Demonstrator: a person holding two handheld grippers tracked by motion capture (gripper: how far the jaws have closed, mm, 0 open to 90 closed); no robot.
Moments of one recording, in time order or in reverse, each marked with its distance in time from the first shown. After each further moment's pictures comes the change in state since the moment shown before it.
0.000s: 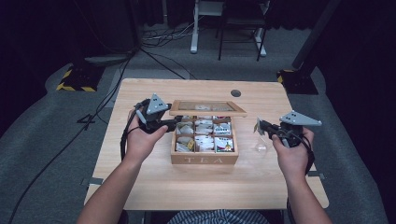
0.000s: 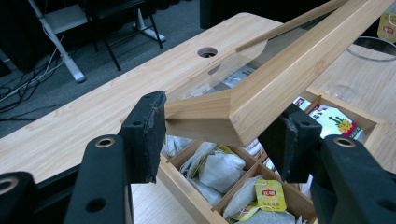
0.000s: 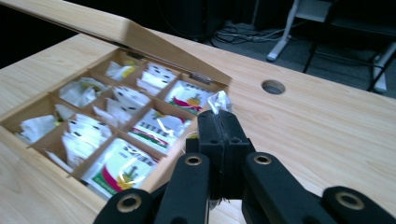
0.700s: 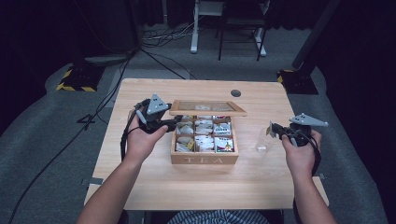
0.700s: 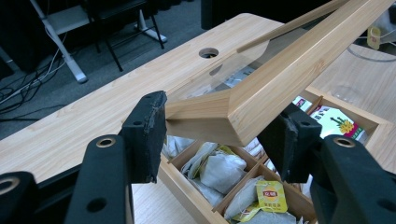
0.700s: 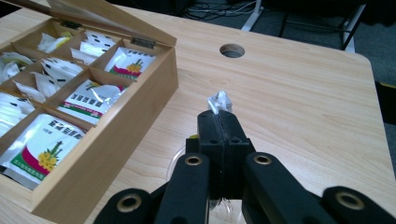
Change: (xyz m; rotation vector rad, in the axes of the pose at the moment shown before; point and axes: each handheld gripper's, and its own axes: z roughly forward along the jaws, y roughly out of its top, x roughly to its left) left arm 0.000 0.000 0.000 -0.001 0.005 0.004; right arm -0.042 -0.031 0.011 0.080 -0.097 0.070
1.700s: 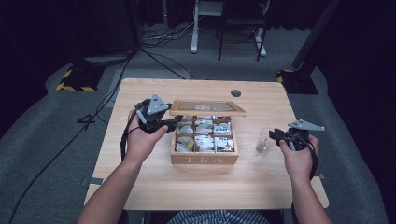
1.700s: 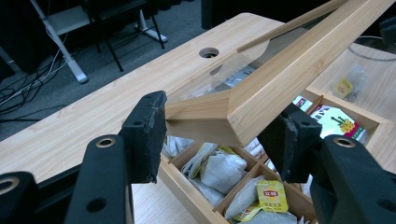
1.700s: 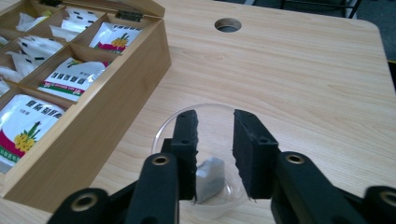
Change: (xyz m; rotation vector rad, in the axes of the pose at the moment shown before) left arm 0.000 0.000 0.000 0.003 0.001 0.007; right arm -0.006 -0.020 0.009 0.039 -0.010 0.050
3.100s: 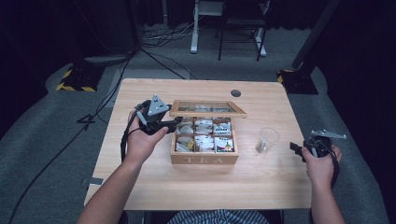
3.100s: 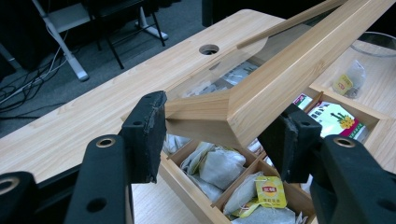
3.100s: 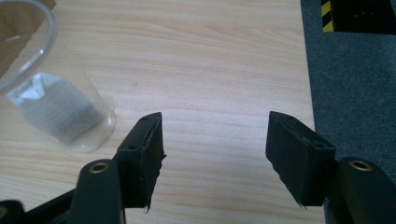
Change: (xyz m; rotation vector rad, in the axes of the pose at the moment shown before) left arm -0.003 -0.002 -0.001 0.011 0.006 -0.001; right arm -0.081 -0.054 -0.005 0.151 -0.133 0.142
